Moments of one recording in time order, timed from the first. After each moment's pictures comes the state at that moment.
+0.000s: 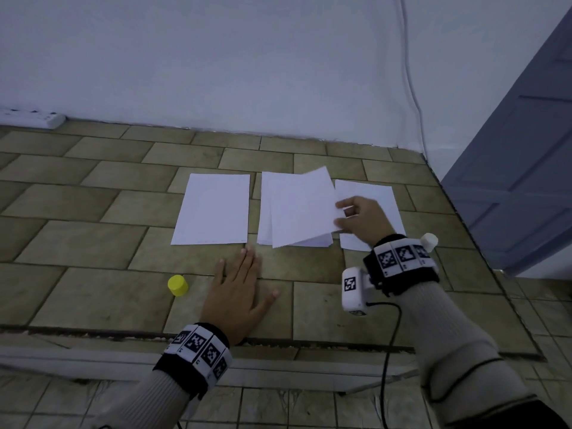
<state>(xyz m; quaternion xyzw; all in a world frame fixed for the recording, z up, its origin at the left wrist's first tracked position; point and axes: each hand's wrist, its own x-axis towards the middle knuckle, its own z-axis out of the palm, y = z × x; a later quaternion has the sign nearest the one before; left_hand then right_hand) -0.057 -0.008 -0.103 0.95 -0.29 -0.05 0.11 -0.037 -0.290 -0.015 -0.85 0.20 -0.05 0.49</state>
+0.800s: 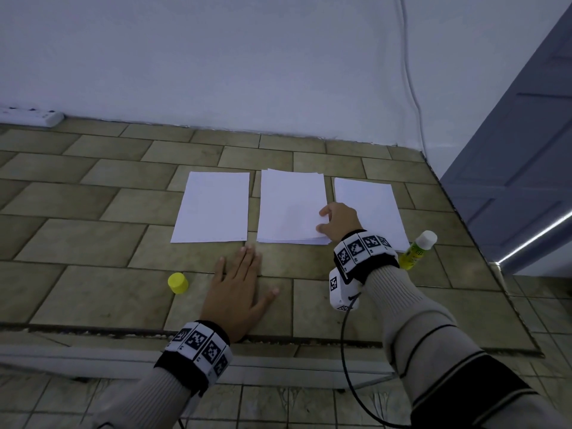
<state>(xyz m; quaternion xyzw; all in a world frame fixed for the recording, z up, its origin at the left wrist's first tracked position) -0.058 -0.007 -0.101 0.95 -0.30 -0.05 0.10 -0.008 -0.264 -0.042 -0.93 0.20 0.01 0.30</state>
